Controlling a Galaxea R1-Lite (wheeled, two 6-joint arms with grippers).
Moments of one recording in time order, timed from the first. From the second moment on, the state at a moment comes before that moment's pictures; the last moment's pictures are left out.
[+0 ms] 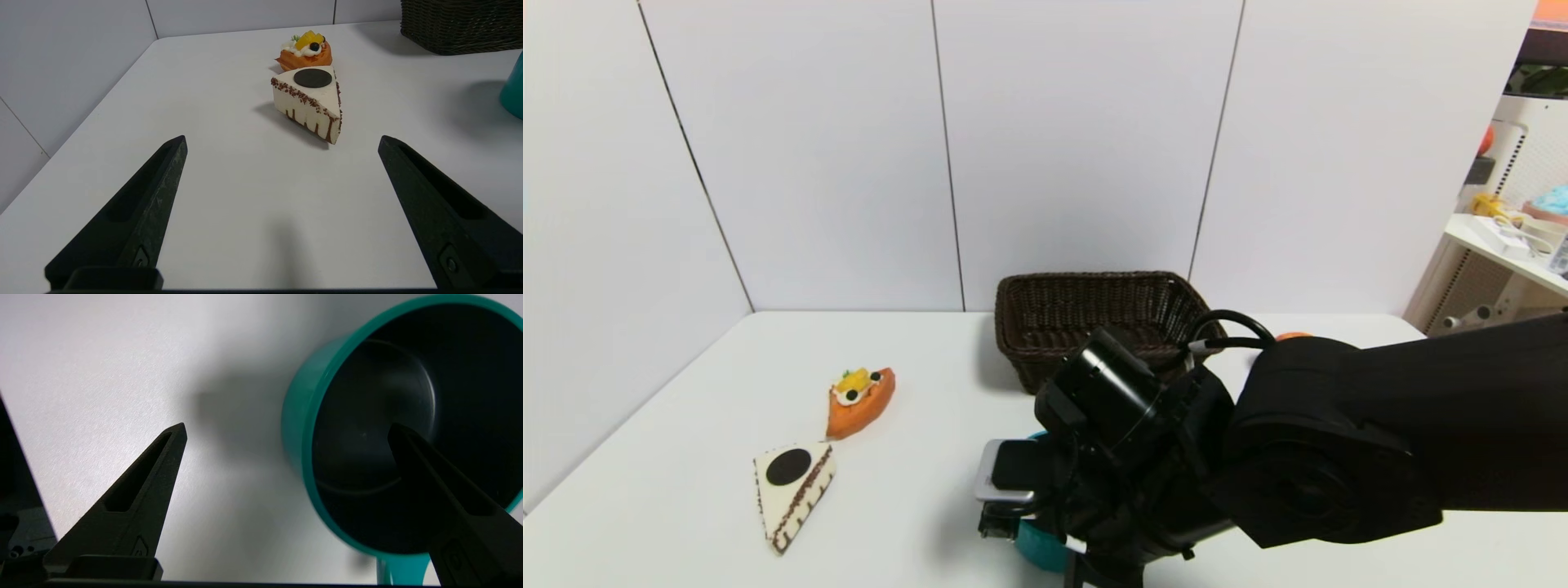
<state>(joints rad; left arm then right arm) 0.01 0.00 0.00 0.00 -0.02 0.05 0.94 1.94 -1.28 0.38 0.11 -0.49</state>
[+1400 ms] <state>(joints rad) 0.01 0.00 0.00 0.00 -0.02 0.05 0.93 1.96 -1.42 0.38 0.06 -0.49</state>
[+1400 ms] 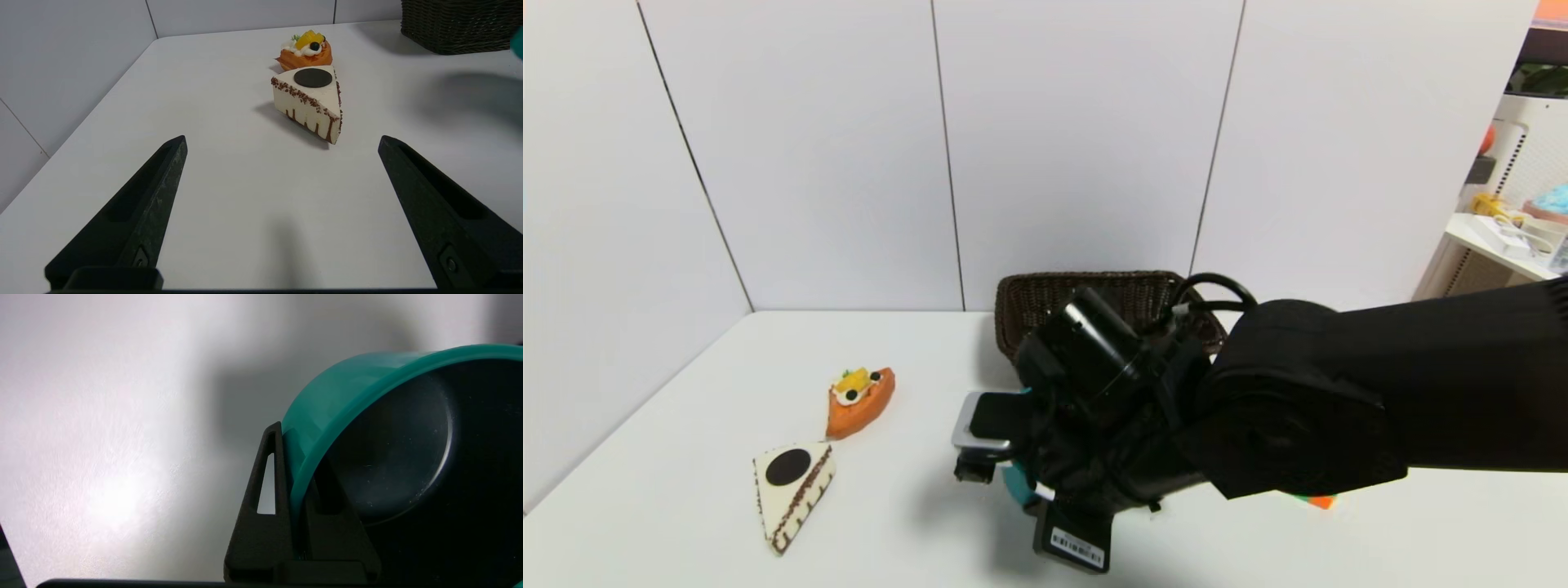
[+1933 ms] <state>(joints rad) 0.01 0.00 0.00 0.00 -0.02 0.05 0.73 1.96 -1.79 0.37 0.00 -0.59</state>
